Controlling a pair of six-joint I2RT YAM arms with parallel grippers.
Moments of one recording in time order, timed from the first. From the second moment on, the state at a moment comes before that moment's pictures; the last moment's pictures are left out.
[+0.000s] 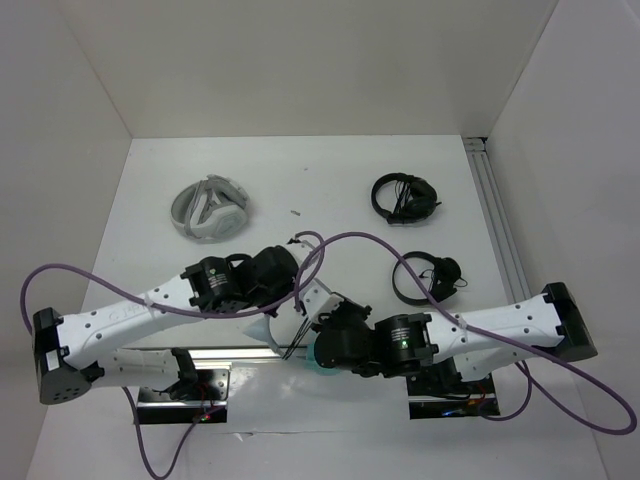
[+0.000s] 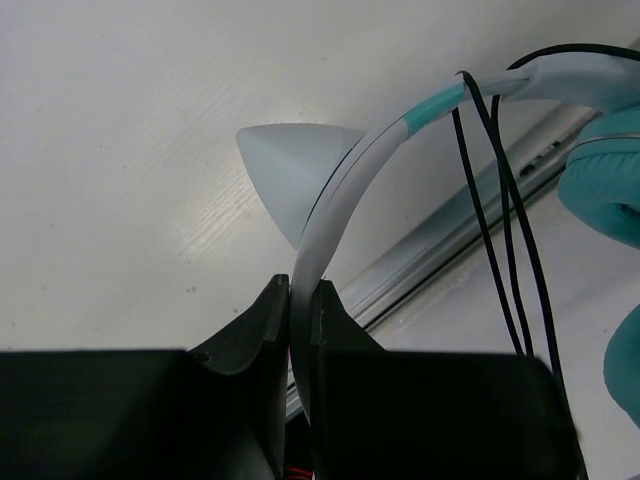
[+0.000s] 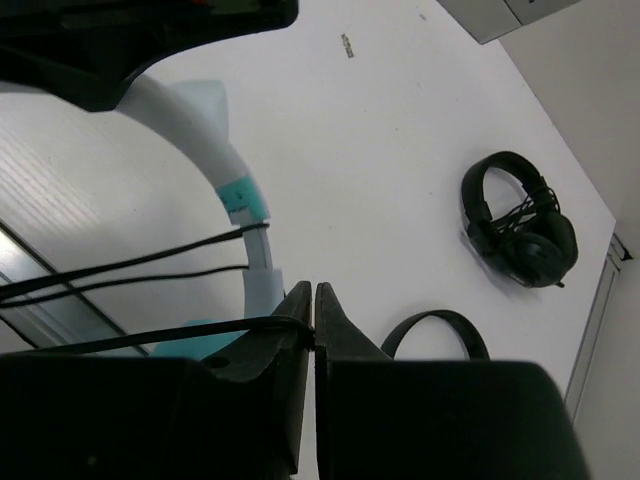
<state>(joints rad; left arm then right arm) -1.06 1.17 1.09 -0.91 -0.27 -0.27 1.62 1.19 0.97 -0.59 1.04 0.16</state>
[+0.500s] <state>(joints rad) -1.10 1.07 1.15 -1.01 -0.20 -0.21 1.52 1.14 0.94 -0.51 0.97 0.10</state>
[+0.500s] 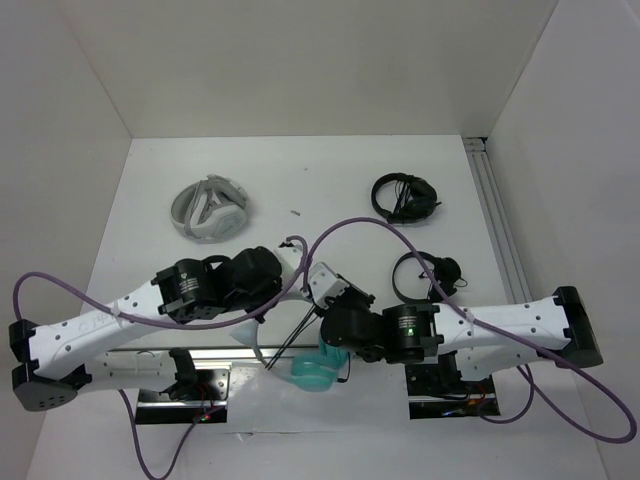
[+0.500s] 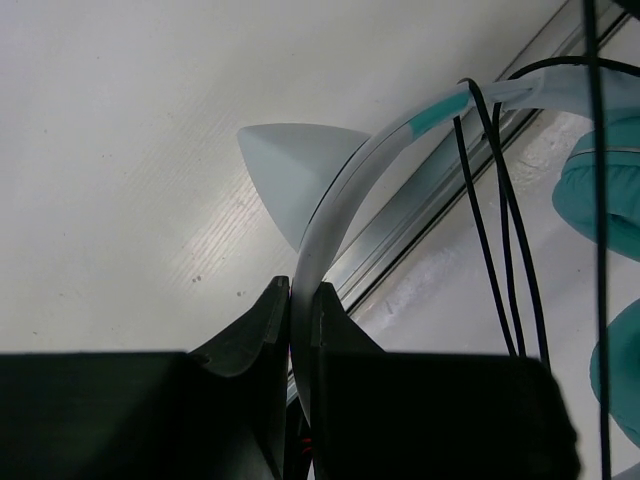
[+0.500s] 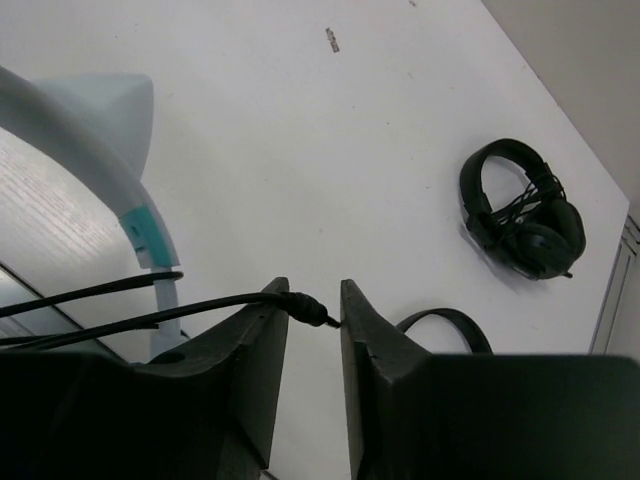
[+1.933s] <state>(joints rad) -0.49 0.91 0.84 -0.82 -0.39 -0.21 1.31 1.02 1.03 -0.60 0.98 0.27</state>
